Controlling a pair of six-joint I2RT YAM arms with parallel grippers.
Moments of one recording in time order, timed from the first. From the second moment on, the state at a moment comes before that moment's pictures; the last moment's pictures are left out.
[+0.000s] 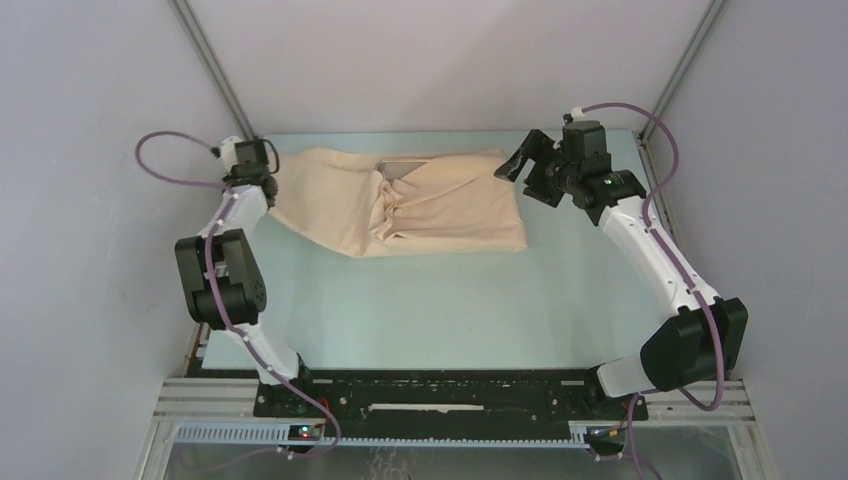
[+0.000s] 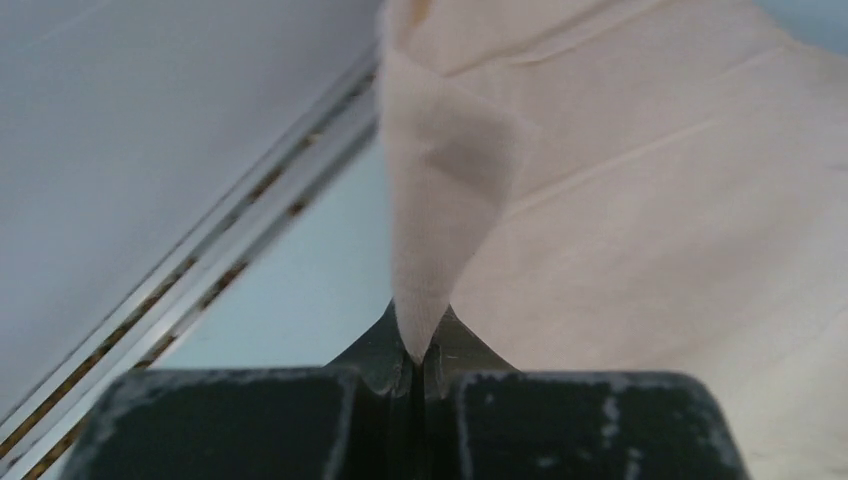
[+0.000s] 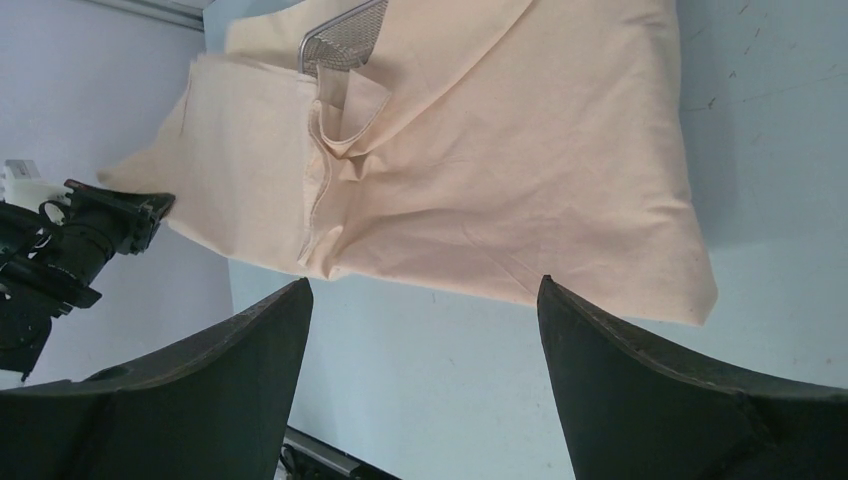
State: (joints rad) left arm 0.13 1.77 1.32 -0.24 -0.49 -0.35; right arm 0.28 1.44 1.39 -0.54 -0.20 0.75
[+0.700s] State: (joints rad) left arm 0.31 1.83 1.32 -0.47 -0.46 -0.48; right arm 0.33 1.47 1.38 -0.56 -0.19 0.66
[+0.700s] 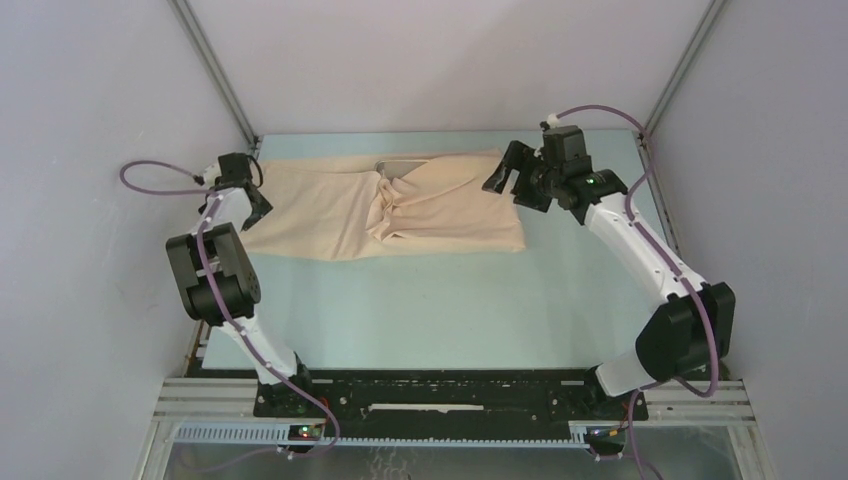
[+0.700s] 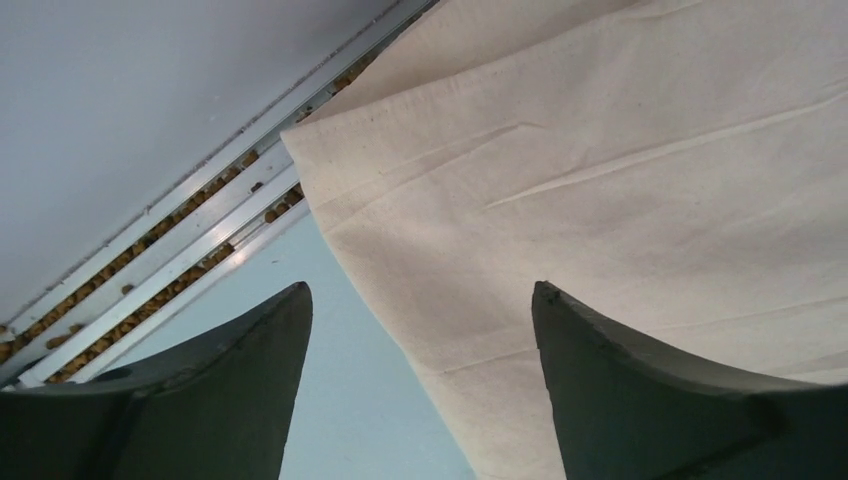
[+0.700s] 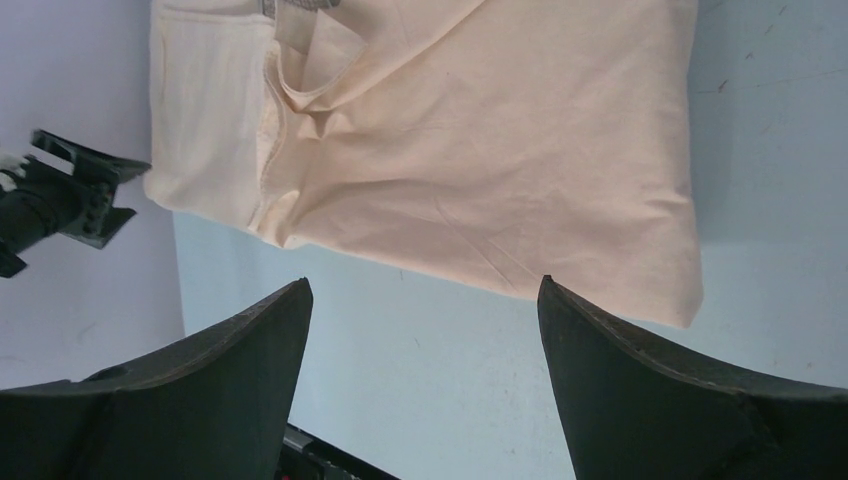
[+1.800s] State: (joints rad) left arm -0.04 0.96 0.90 -0.55 -0.19 -0.55; right arm 0.79 2.26 2.21 -0.69 0.04 0.55
